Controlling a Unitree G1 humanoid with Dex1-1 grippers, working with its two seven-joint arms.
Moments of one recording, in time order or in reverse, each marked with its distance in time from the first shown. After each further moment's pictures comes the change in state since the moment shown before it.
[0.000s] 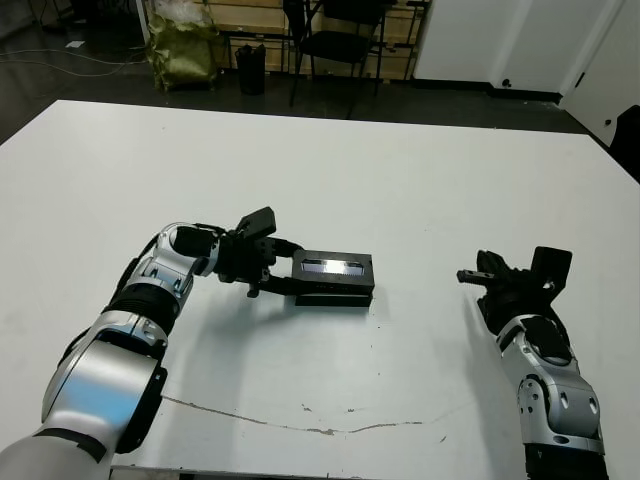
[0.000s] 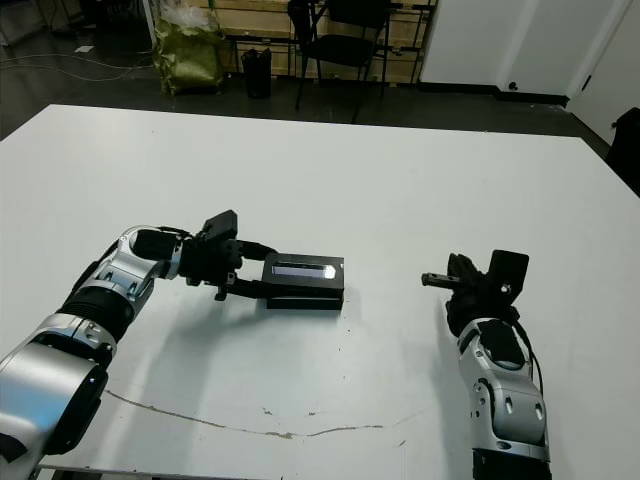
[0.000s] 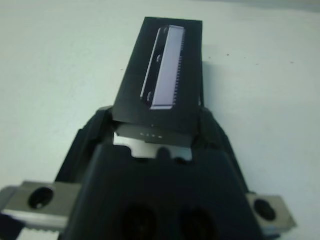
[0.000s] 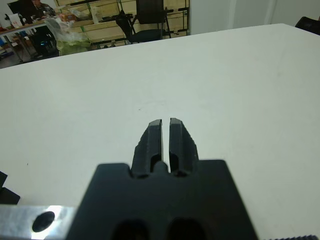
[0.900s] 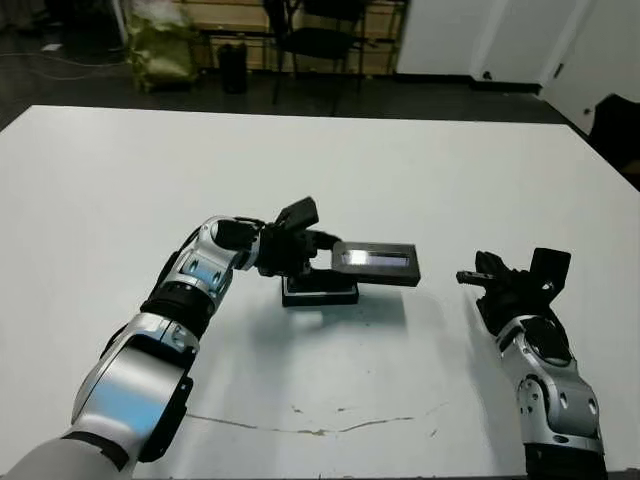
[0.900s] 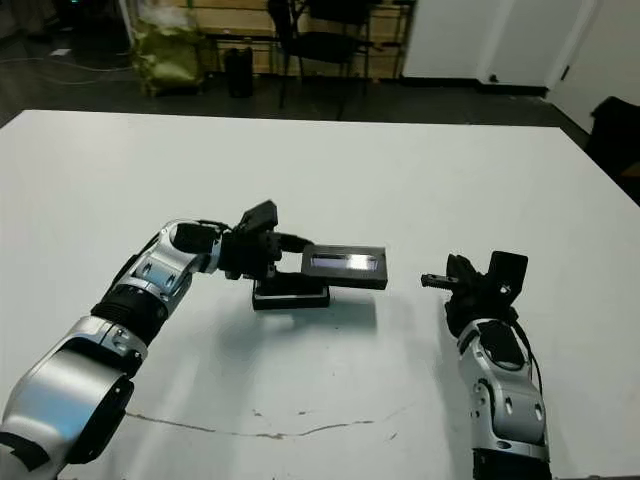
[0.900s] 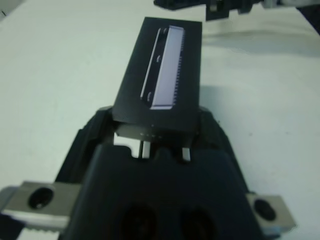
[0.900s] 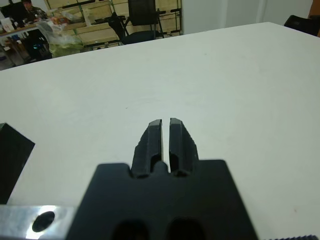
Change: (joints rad) left arm 0.031 -0.091 -0.023 -0.281 -0.020 0.258 0.086; right arm 0.000 -0.005 0.000 0.022 0.008 -0.020 0.020
